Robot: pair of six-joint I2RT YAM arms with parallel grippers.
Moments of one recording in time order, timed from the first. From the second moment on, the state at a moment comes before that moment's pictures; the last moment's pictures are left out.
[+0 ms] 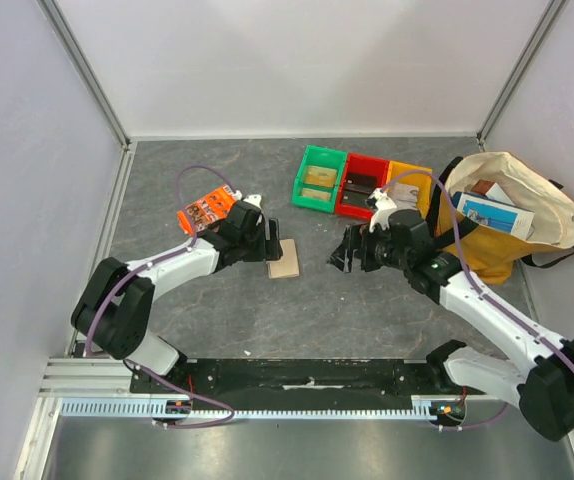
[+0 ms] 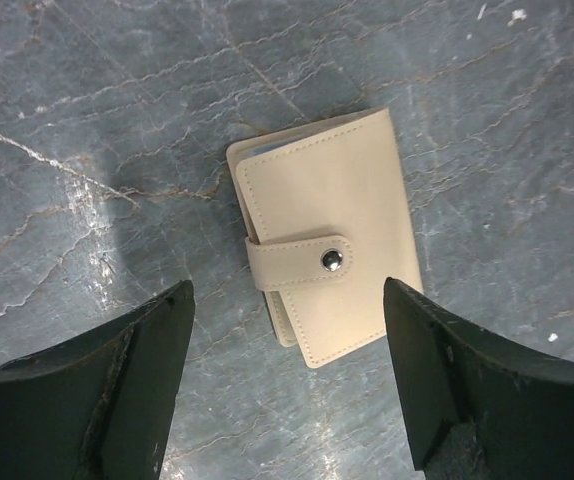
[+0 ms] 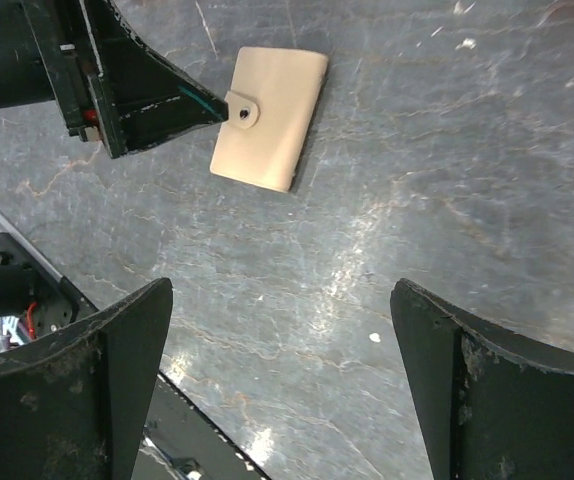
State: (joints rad) left arm -0.57 1.51 0.86 -0.18 -0.03 -0.50; right arm 0.50 1.05 0.71 -0.21 -0.29 0.41
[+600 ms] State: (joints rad) left arm -0.58 1.59 0.86 -0.16 -0.03 -0.54; right arm 0.59 1.54 0.66 0.23 -0.29 0.75
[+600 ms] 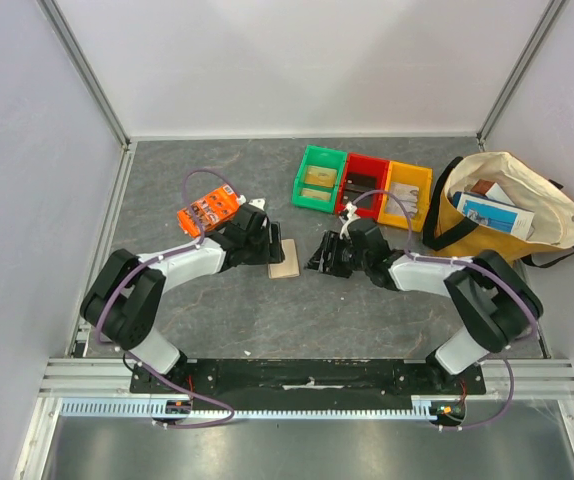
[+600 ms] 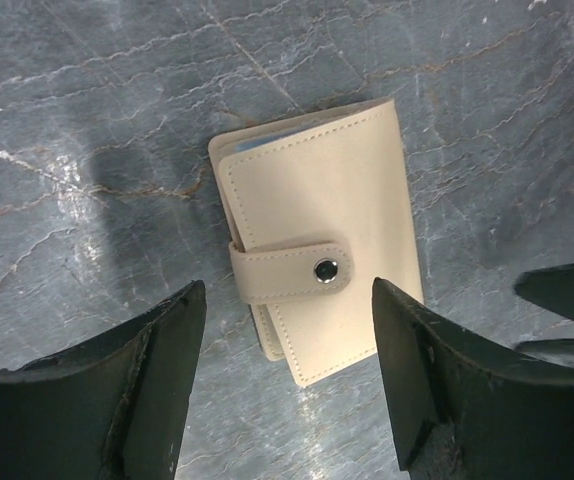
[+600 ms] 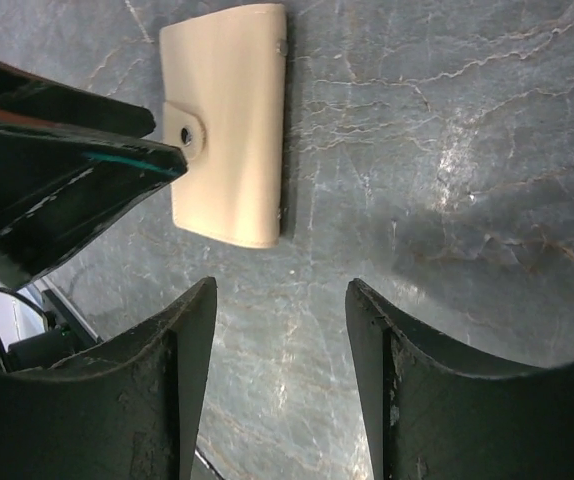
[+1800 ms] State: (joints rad) left arm -0.56 1.54 0.62 0.16 0.07 -0.76; right arm 0.62 1.87 0.73 0.62 -0.44 0.80
